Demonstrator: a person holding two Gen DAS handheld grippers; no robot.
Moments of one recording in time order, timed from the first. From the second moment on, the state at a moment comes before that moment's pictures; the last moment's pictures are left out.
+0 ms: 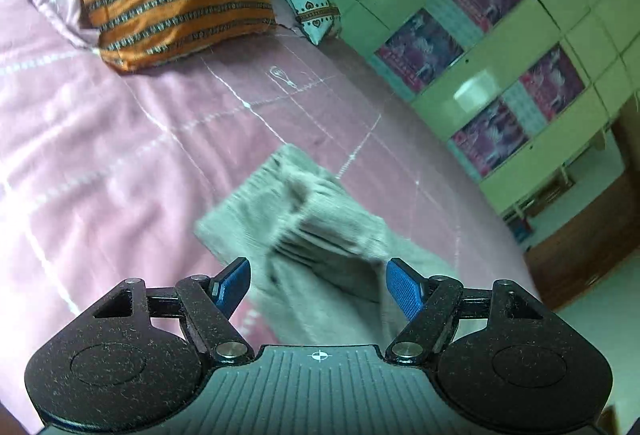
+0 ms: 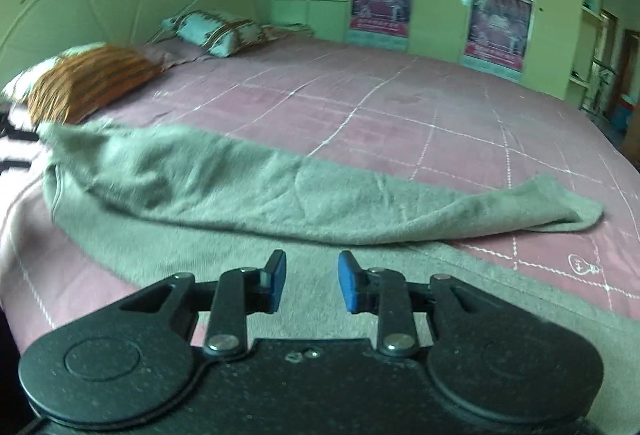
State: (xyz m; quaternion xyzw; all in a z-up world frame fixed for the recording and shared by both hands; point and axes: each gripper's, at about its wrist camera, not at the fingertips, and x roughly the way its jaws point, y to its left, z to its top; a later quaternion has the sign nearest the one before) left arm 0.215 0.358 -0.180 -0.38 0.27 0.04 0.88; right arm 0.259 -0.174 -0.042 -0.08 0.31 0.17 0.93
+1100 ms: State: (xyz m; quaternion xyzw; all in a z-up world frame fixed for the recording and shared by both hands) left arm 0.314 0.406 -0.230 -0.35 0.36 -0.04 0.86; right arm 0.281 -0.254 -0.161 0.27 0.43 0.11 0.85
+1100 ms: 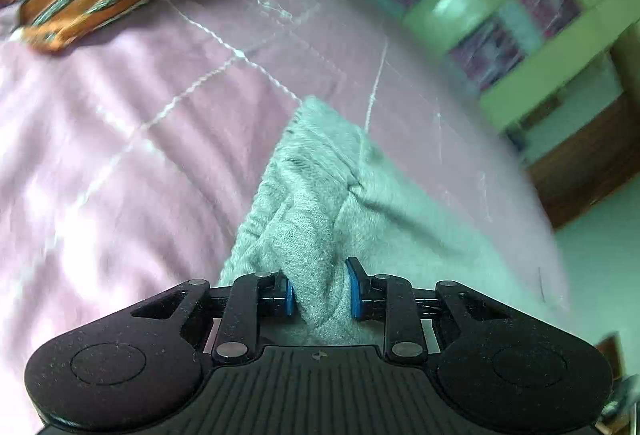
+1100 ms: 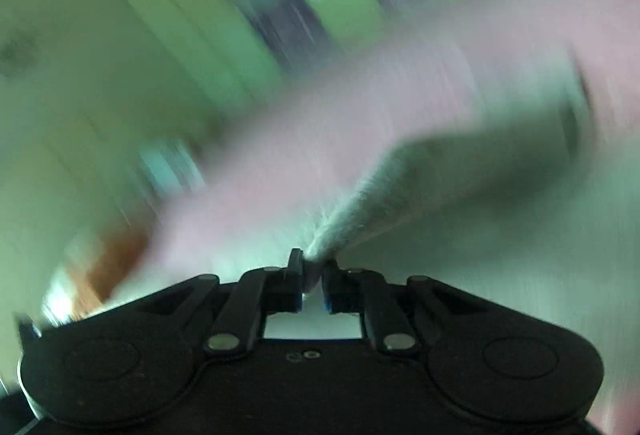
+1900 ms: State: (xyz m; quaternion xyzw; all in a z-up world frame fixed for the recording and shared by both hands) left arm 0.320 0.399 -0.204 -0.26 0.37 -0.03 0.89; right arm 0.263 -0.251 -0.166 0.29 0.40 0.07 0.87
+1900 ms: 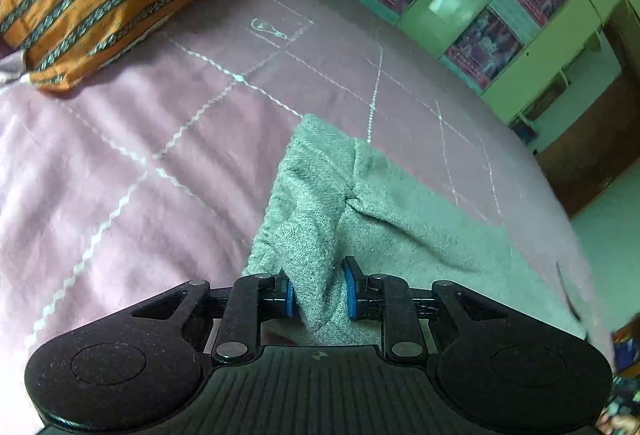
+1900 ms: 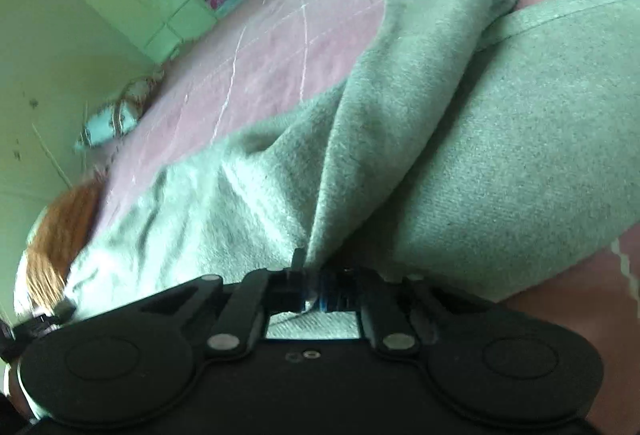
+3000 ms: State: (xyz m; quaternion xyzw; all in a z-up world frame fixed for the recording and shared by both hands) left arm 0.251 0.132 -0.185 0.03 0.38 0.14 0.92; right arm 0.312 -0.247 -0.099 0.02 0.36 0.02 0.93
